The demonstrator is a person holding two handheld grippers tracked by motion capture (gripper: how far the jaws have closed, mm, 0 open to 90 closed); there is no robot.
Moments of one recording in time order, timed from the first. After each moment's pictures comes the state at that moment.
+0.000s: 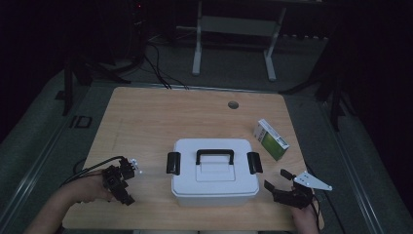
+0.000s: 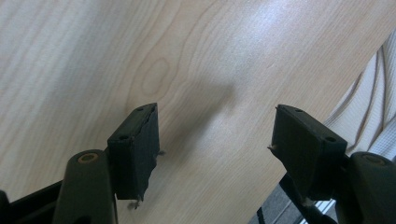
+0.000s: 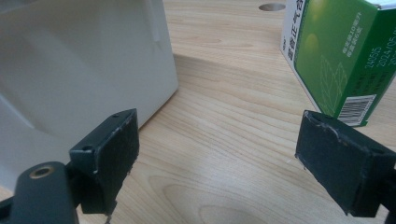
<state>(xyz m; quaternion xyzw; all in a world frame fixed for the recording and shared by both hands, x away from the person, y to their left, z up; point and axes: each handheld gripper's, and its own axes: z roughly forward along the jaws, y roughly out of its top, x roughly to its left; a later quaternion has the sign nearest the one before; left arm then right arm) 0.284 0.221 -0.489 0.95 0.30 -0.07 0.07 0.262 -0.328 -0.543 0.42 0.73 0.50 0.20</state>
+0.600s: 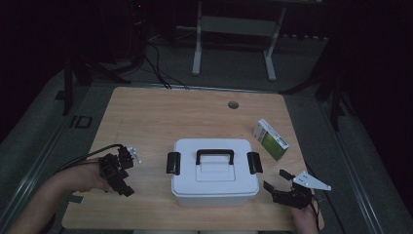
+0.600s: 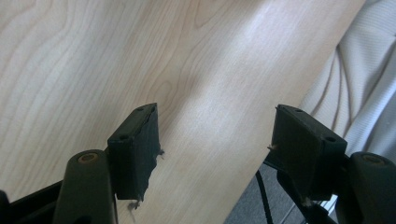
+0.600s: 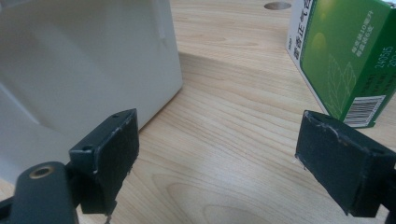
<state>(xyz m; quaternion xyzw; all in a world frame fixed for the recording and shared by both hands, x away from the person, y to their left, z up) 0.289 0.214 -0.435 0.96 0.27 -0.05 0.08 0.262 -0.327 -0.544 0.41 0.74 0.50 0.20</state>
